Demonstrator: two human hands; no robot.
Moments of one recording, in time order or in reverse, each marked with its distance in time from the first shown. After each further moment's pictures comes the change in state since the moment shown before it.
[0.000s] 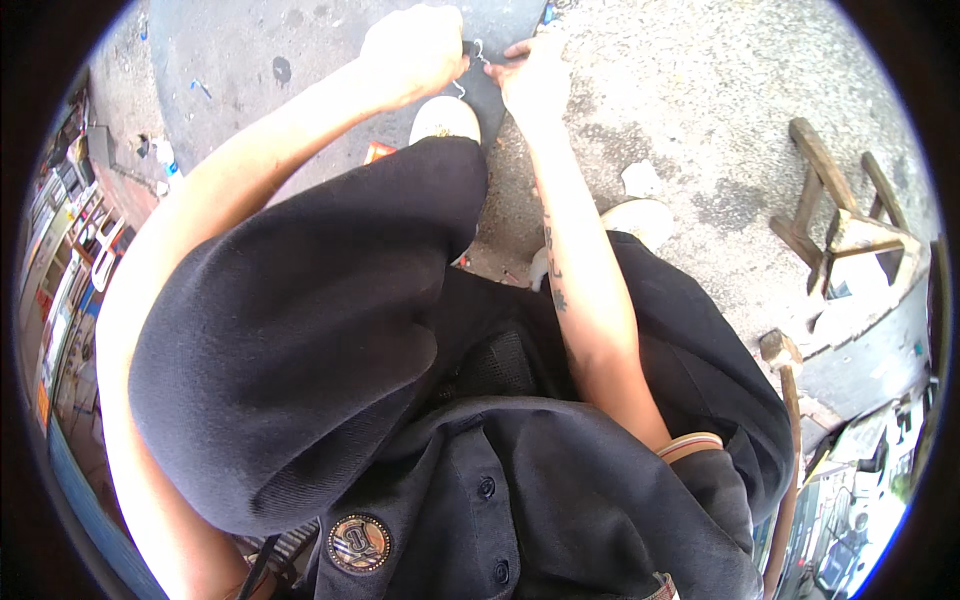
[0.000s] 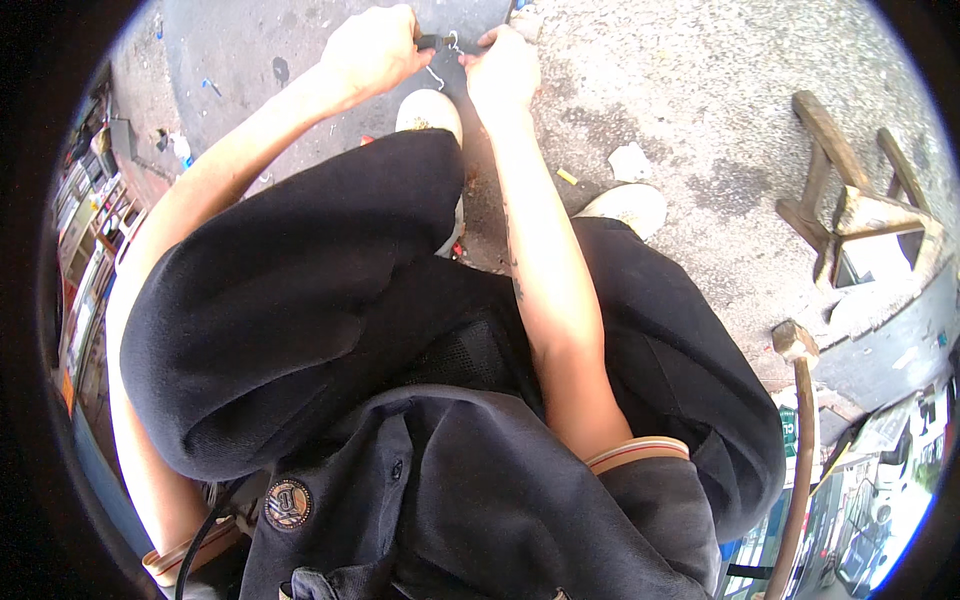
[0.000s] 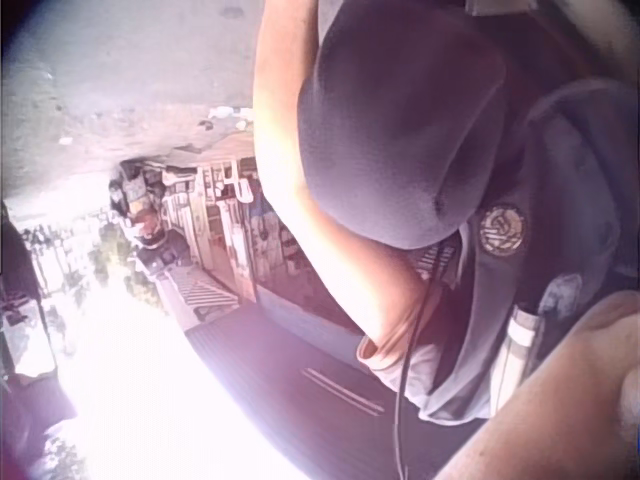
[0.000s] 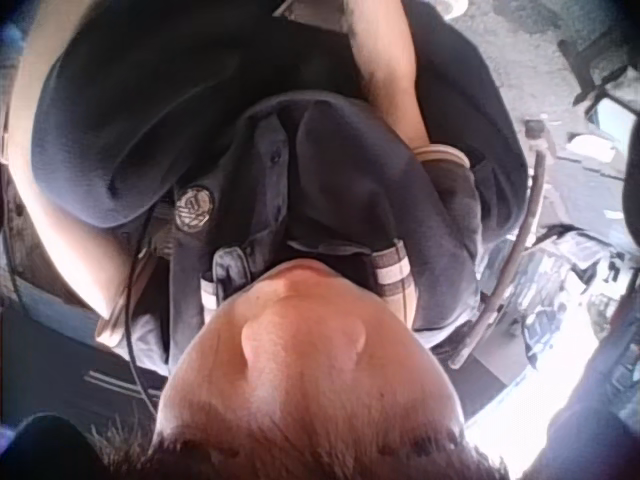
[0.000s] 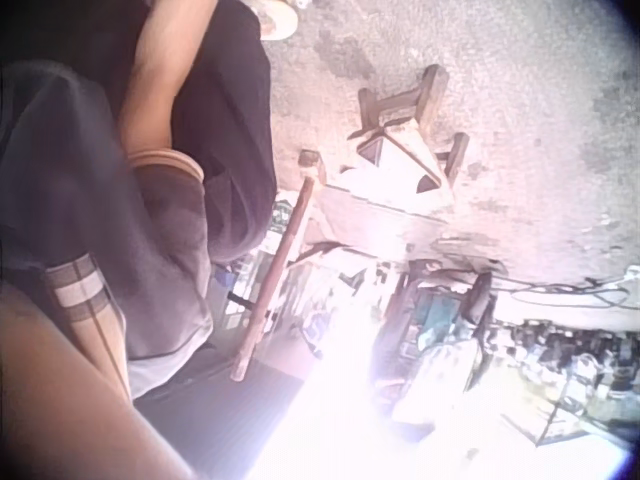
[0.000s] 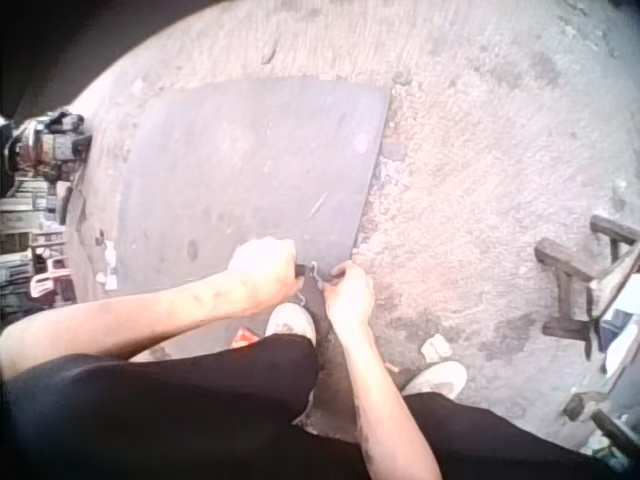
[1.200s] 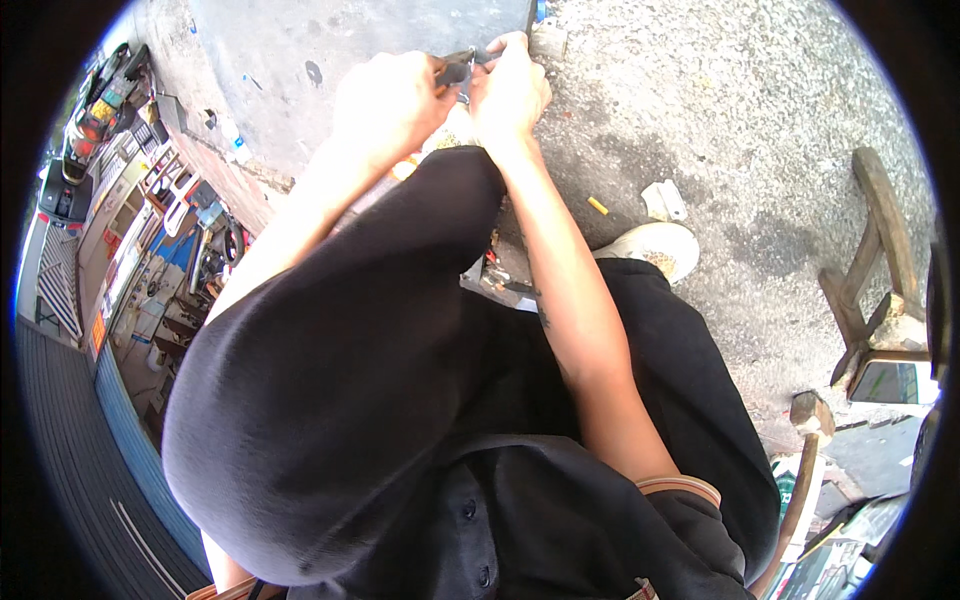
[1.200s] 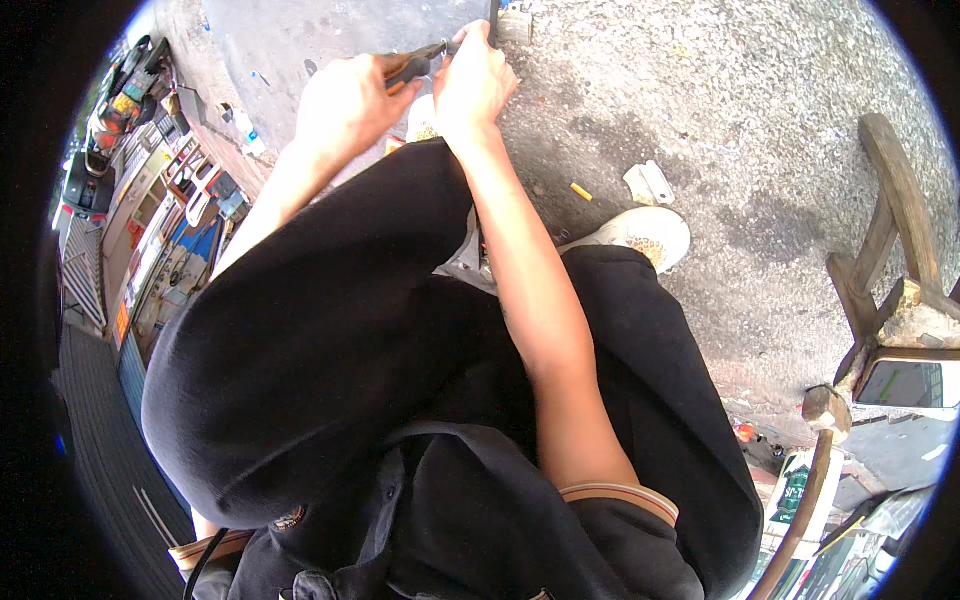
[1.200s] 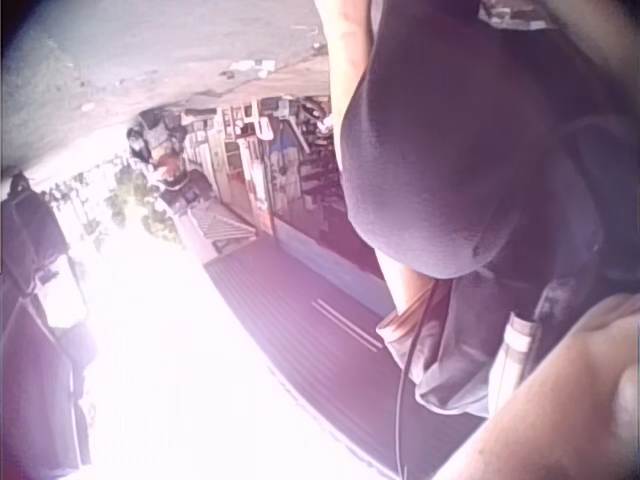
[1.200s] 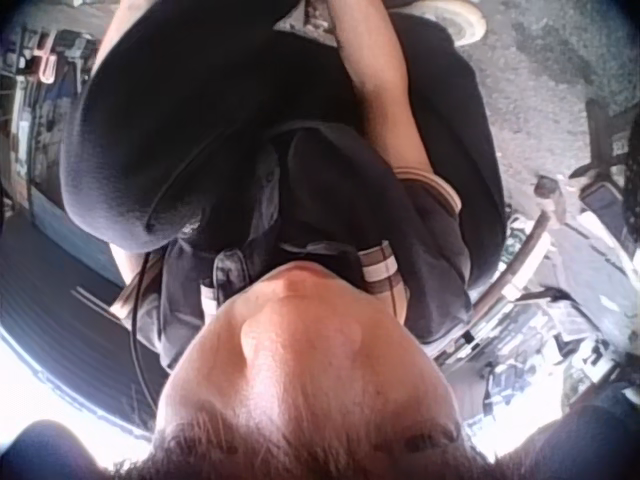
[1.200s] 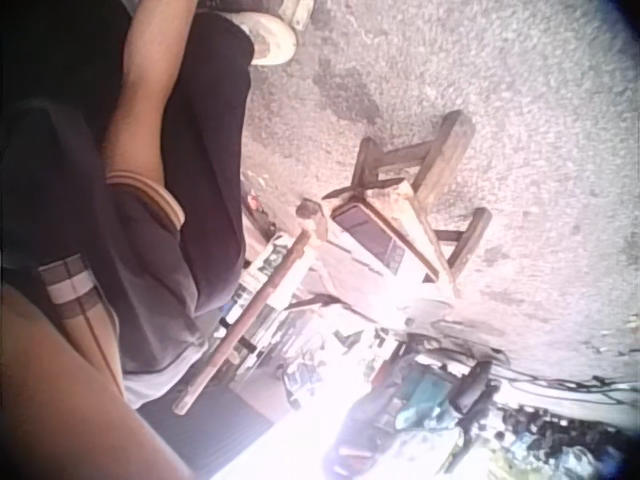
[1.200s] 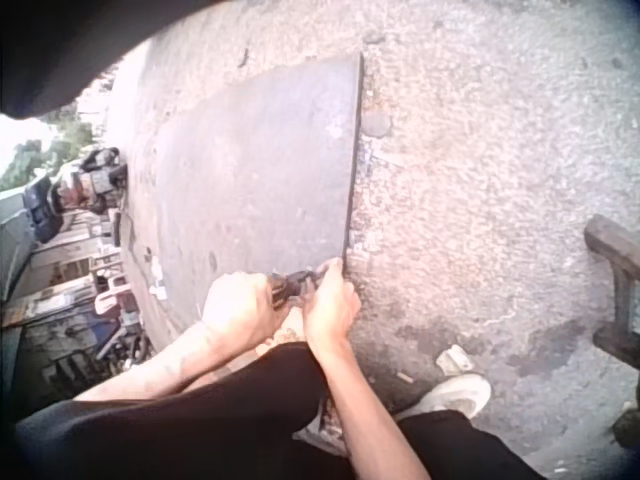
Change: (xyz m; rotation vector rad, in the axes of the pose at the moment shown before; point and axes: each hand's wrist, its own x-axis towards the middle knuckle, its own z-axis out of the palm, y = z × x) left_hand -0.009 0.039 0.014 0.162 0.046 -0.073; right_hand 0.003 -0.030 -0.007 0.194 -0.107 0.328
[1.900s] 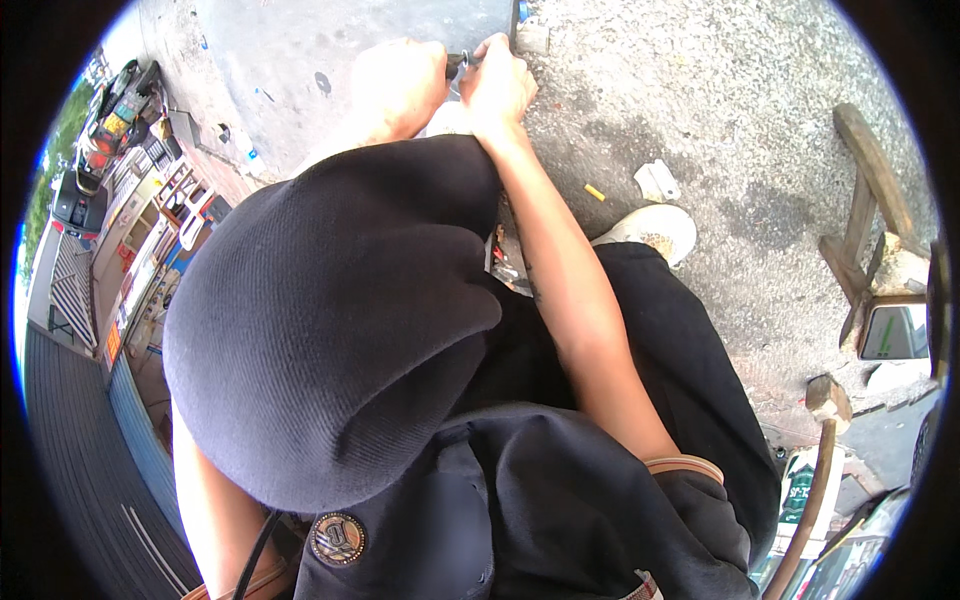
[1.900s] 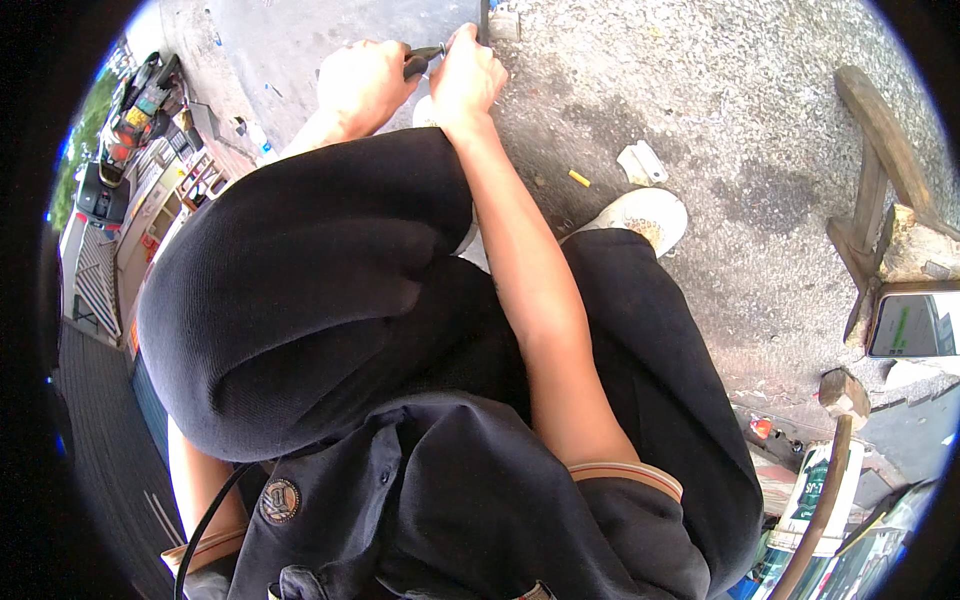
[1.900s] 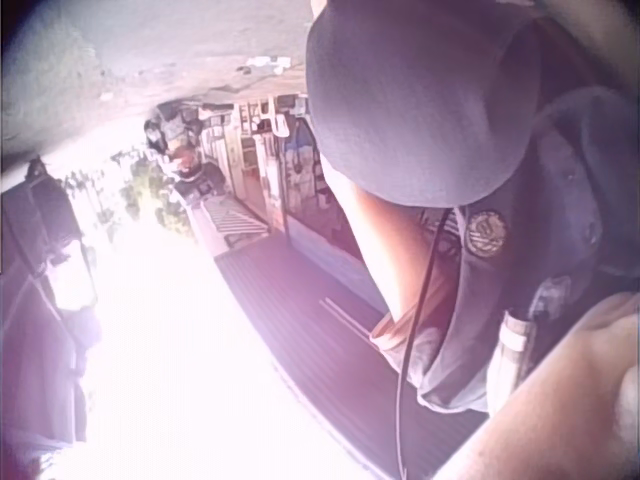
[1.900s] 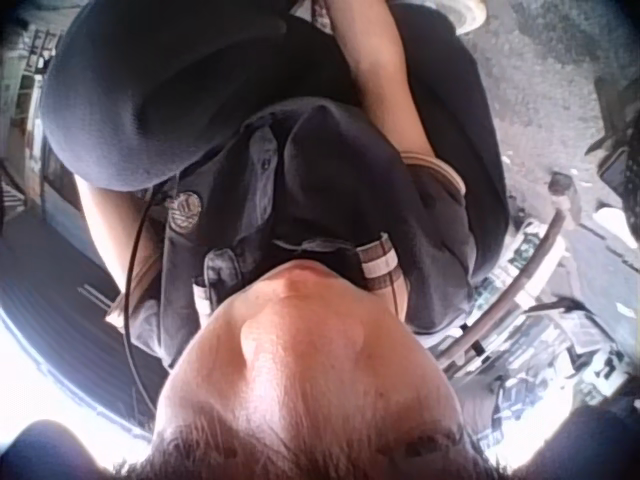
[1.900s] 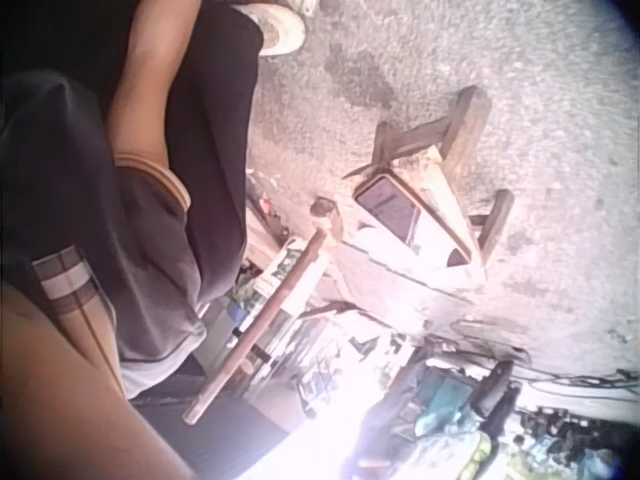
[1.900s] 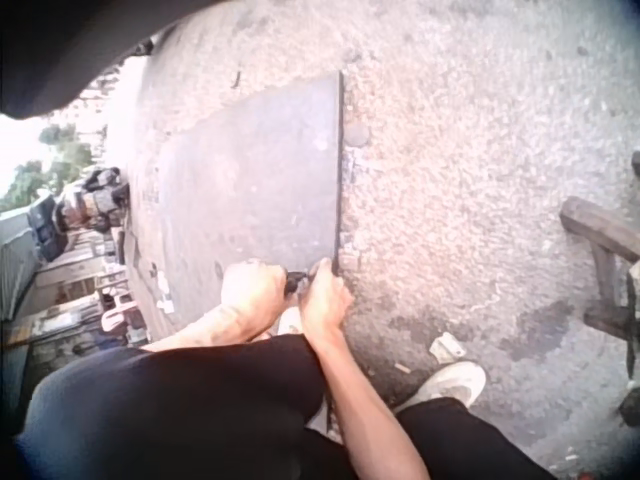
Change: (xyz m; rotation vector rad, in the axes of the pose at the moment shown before) left_hand 0.019 0.002 -0.003 0.262 0.003 0.084; right_hand 0.000 -0.009 -0.006 -0.038 -0.011 -0.008
